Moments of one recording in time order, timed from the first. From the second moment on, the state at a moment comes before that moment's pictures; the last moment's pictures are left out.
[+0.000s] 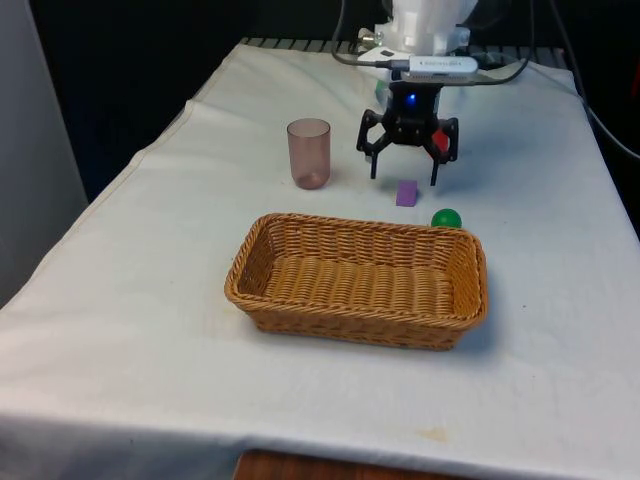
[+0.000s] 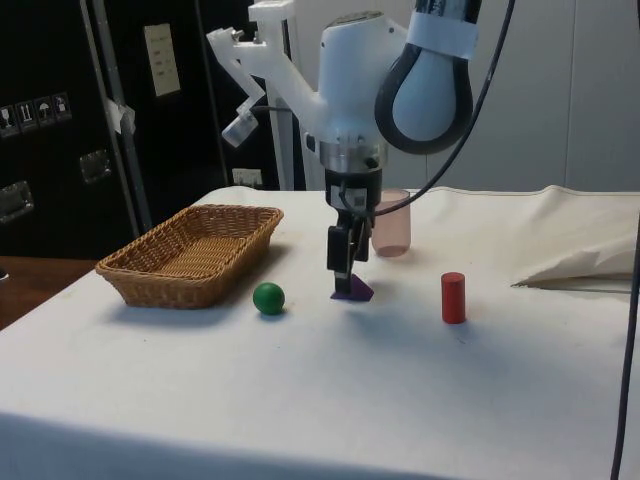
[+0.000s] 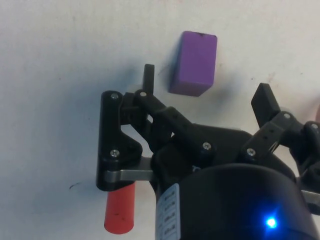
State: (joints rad) arm 0.24 0.27 -0.20 -2.58 -0.07 2.97 0.11
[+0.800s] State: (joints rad) arm 0.24 0.31 -0.22 -2.57 -0.07 2.98 0.11
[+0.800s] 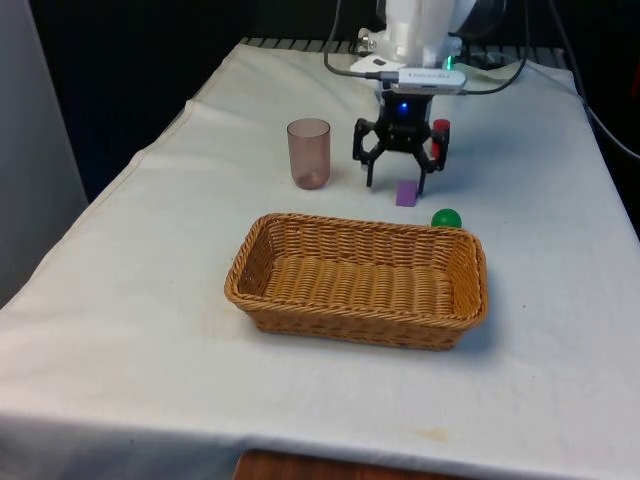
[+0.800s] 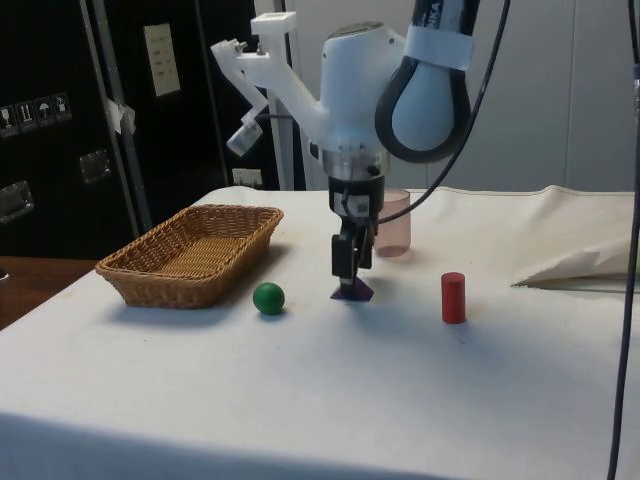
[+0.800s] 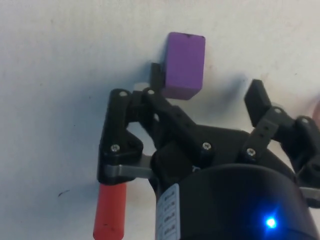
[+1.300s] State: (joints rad) arm 0.23 0.31 -0.22 -2.57 -0.07 2.98 0.11
